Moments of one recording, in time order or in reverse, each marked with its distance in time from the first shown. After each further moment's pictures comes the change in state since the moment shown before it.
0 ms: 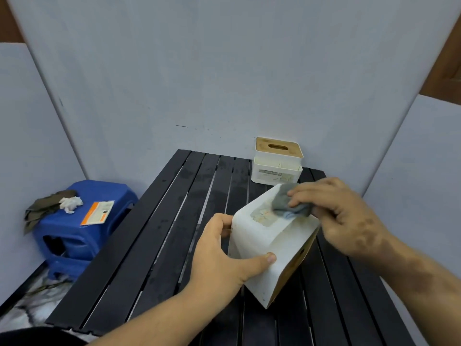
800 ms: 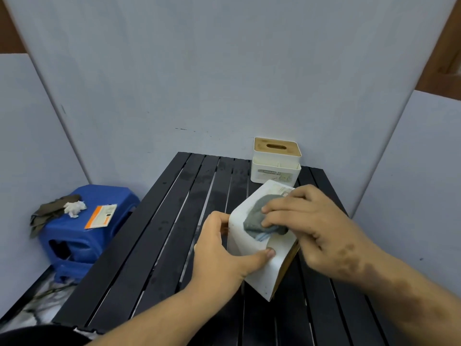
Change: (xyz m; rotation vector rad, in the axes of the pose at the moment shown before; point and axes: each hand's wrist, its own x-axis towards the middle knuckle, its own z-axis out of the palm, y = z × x) left_hand 0.000 0.001 0.006 -0.010 0.024 0.035; right_hand -0.008 -0.038 0.010 -0.066 -0.063 -0.290
